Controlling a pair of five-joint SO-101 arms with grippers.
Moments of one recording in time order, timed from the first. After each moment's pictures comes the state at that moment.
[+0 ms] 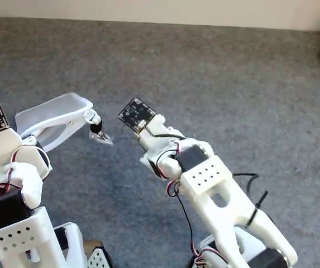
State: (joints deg) left arm -28.6 -67.0 47.0 69.0 8.8; right arm -35.0 -31.5 43.0 49.8 21.6
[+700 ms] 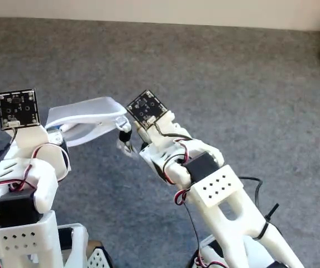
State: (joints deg) left arm -14.3 -67.0 43.8 70.3 6.3; right arm -35.0 -38.6 43.0 49.8 16.1
